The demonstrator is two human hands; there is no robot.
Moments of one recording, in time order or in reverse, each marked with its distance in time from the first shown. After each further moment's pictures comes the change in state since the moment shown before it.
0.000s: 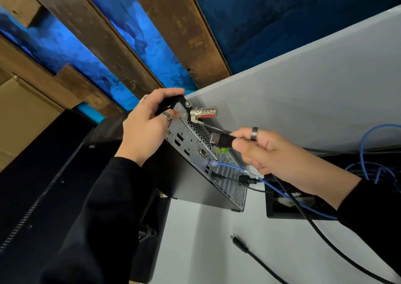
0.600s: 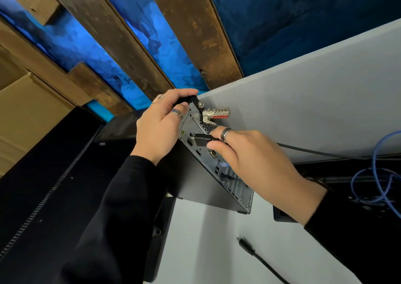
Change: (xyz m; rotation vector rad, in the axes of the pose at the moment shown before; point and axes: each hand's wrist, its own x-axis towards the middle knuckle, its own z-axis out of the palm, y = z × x) left_hand 0.000 -0.004 0.002 0.063 0.055 0.056; right_hand 0.017 -0.021 0.048 -0.836 0.329 -0.227
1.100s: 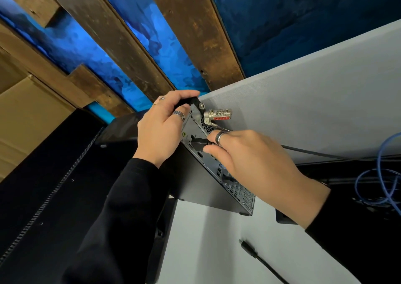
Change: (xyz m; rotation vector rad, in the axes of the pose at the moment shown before) left_hand -0.003 0.007 0.001 0.061 0.055 -0.006; right_hand 0.004 -0.004 0.003 -0.157 0.035 -0.131
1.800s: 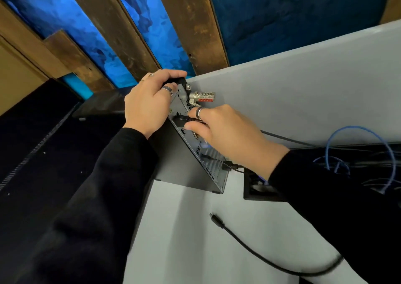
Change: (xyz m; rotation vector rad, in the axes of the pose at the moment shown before) left_hand -0.005 0.009 -0.002 0.023 0.065 -0.028; right_hand 0.016 -0.006 -0.007 0.060 -0.165 0.040
